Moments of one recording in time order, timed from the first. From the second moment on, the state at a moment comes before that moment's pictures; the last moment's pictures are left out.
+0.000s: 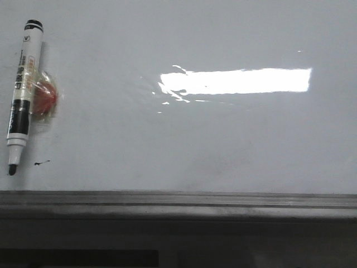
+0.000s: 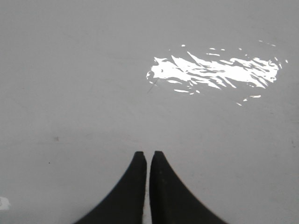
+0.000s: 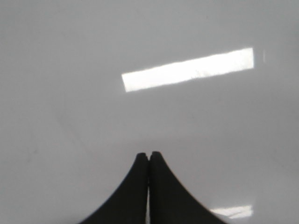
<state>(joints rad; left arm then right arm) -0.05 -0.01 0.00 -0.05 0.13 -0.03 -0.02 -0.01 0.01 0.02 0.04 0.14</state>
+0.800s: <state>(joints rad) -0.05 0.22 -0.29 -0.05 0.42 -0.02 -0.02 0.25 -0.25 0.06 0.49 0.14</state>
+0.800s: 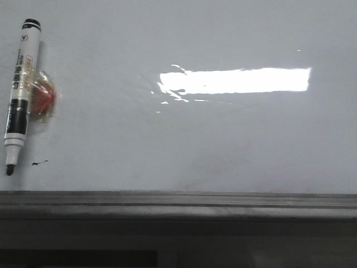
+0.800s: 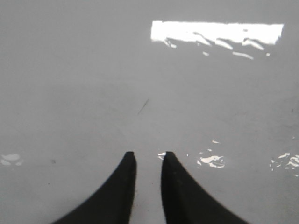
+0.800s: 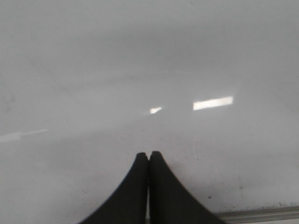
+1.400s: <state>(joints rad) -0.15 0.31 -0.25 -0.15 0.14 0.05 -0.02 0.25 -0.25 0.06 0.46 0.14</state>
